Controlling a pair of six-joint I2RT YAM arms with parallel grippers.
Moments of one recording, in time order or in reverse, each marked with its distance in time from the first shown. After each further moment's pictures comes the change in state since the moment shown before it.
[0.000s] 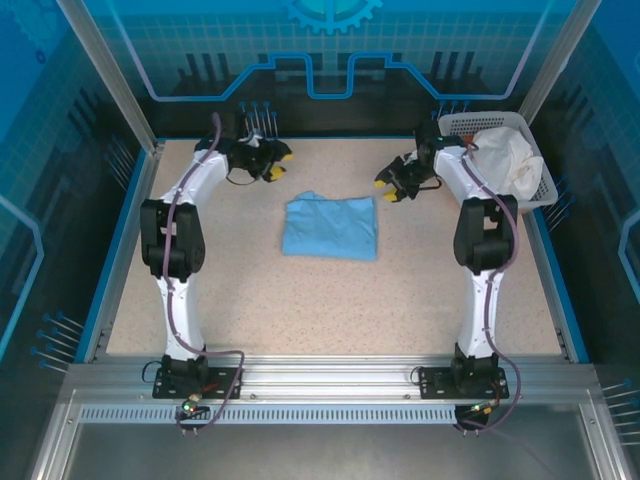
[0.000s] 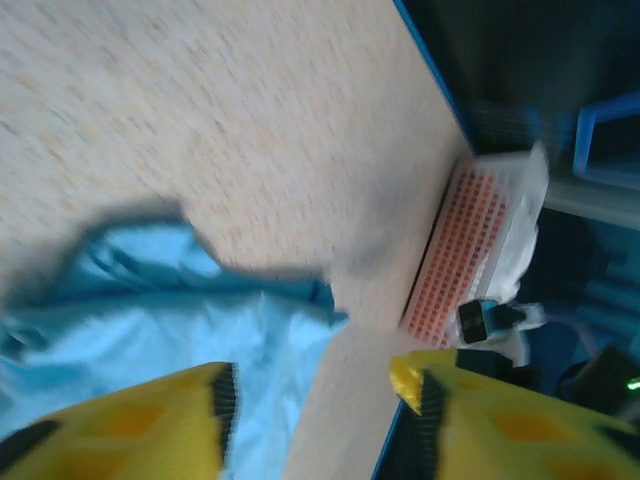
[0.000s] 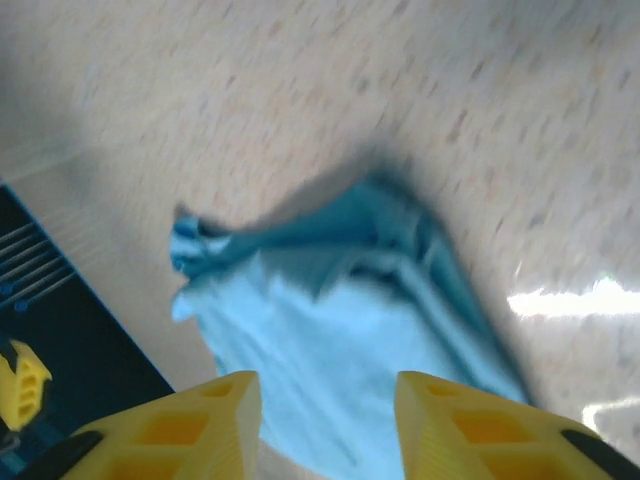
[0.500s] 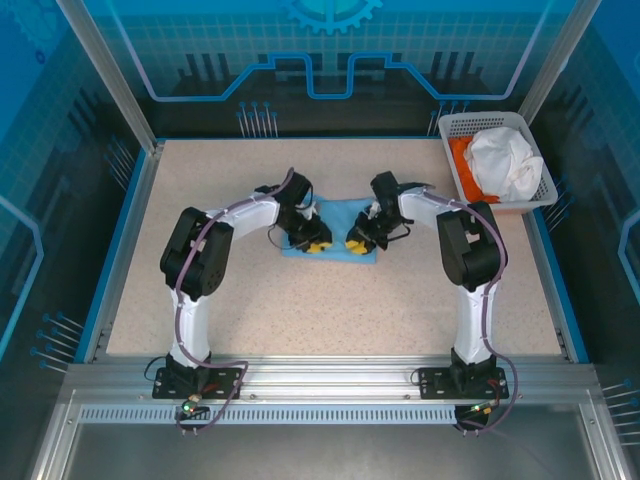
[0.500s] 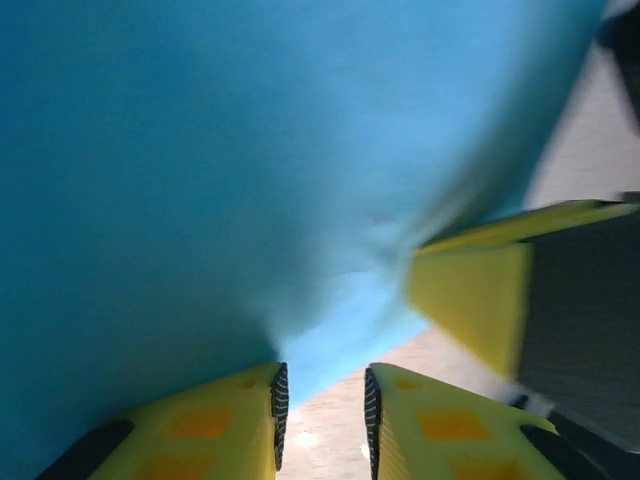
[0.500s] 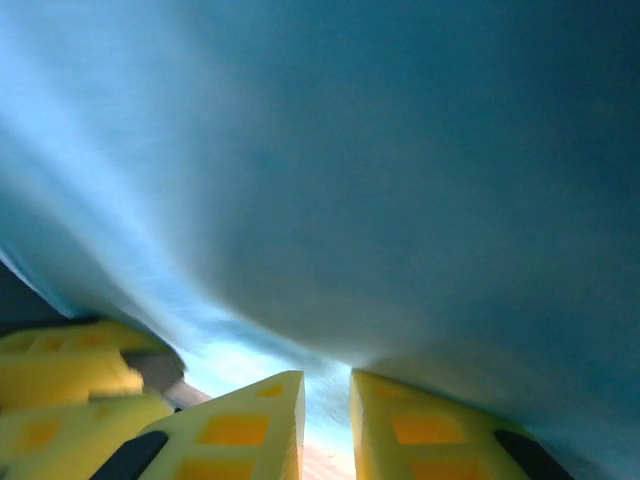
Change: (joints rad) left arm -0.315 -0.074 -0.442 -0.055 -0.114 0.264; right arm 0.215 -0.092 -0.494 0.234 -0.024 -0.037
